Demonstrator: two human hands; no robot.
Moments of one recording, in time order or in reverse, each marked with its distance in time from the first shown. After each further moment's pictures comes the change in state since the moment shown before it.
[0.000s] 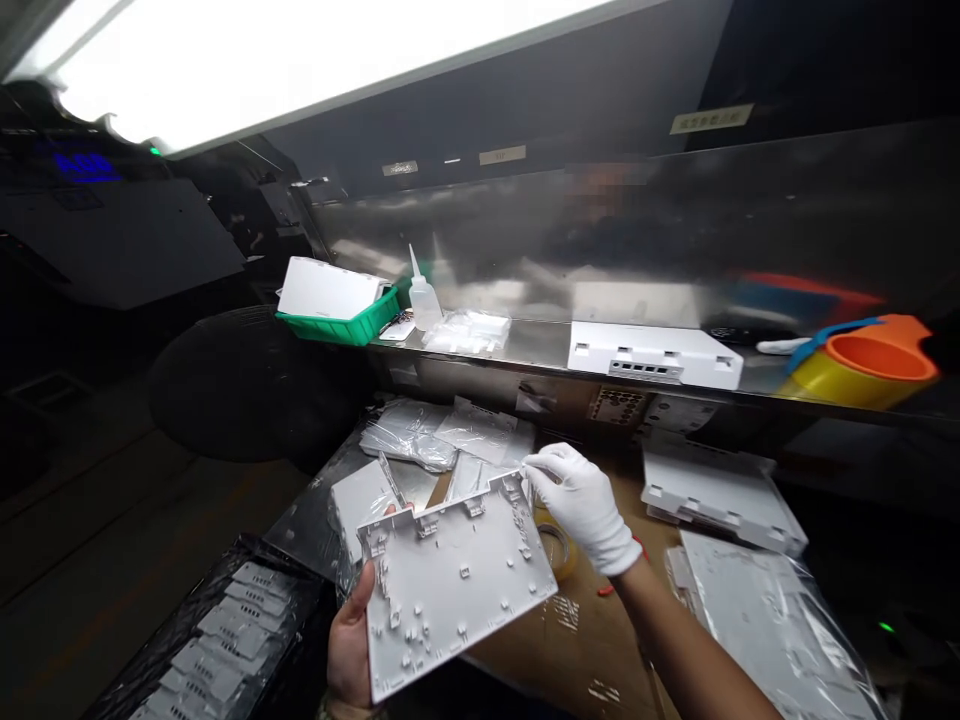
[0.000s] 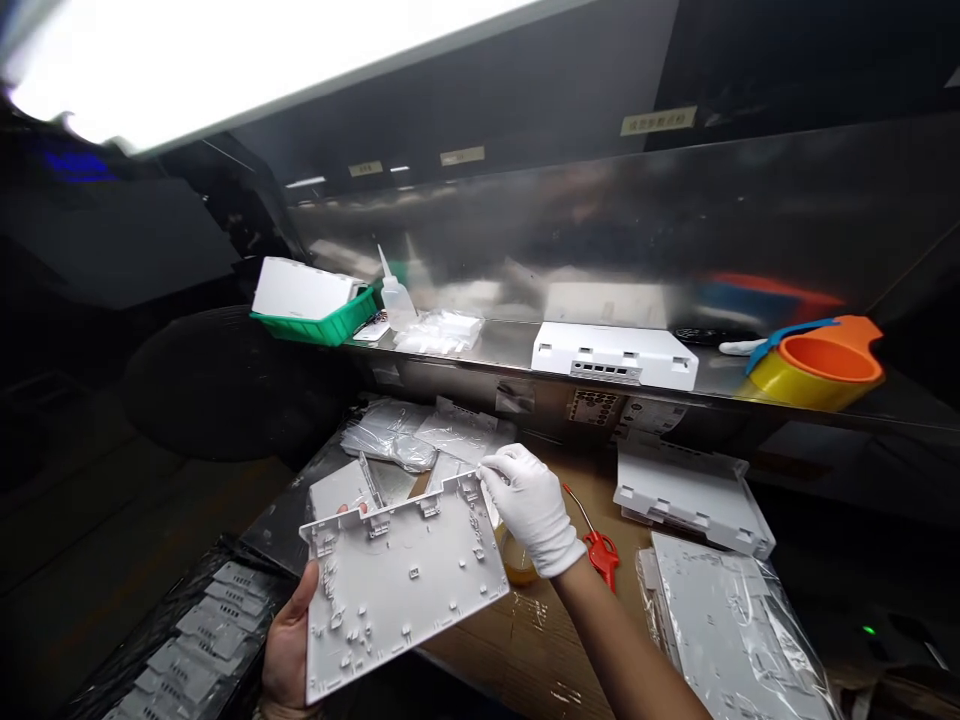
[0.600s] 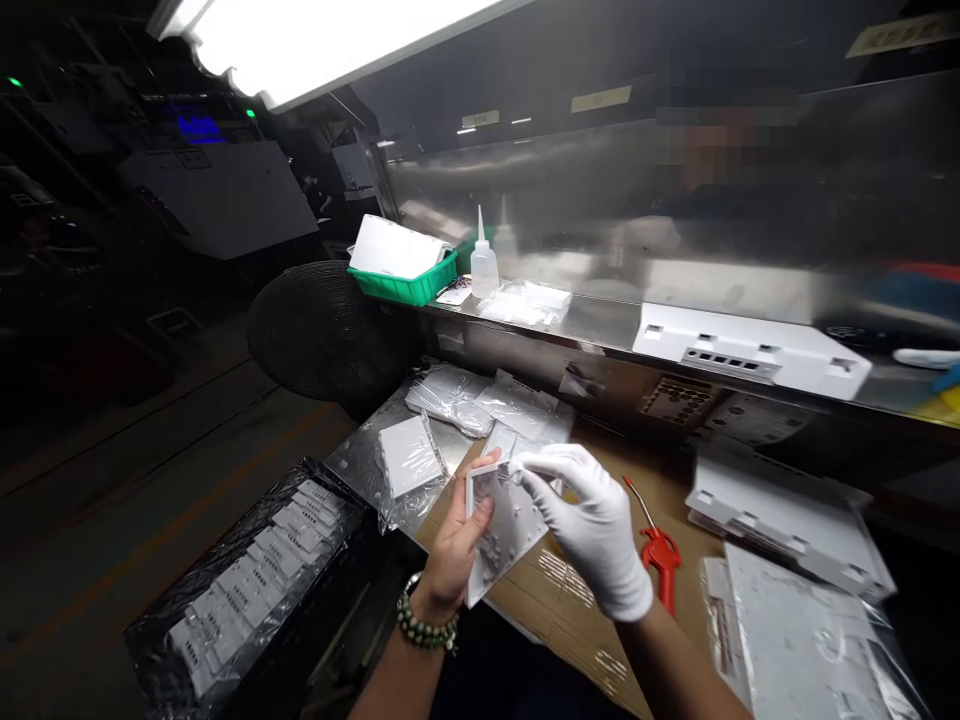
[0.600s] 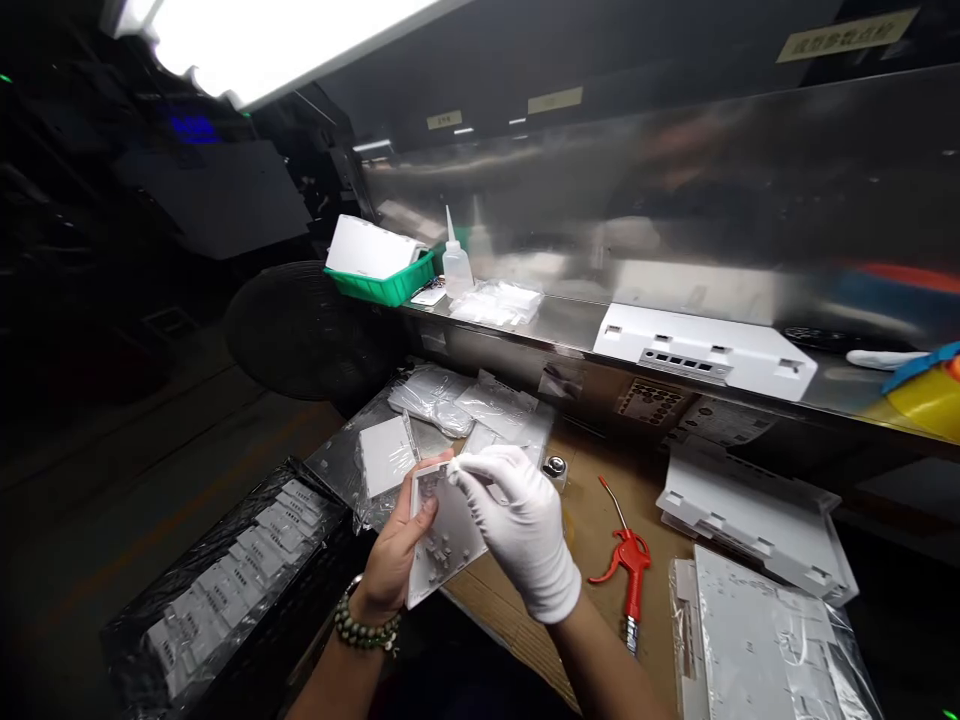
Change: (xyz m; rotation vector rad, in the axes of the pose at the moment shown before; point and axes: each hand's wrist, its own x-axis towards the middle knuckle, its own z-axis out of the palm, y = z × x) left_hand 0.051 -0.037 0.046 0.631 0.718 0.212; right_hand -0.019 -0.076 0.004 0.352 0.035 -0.186
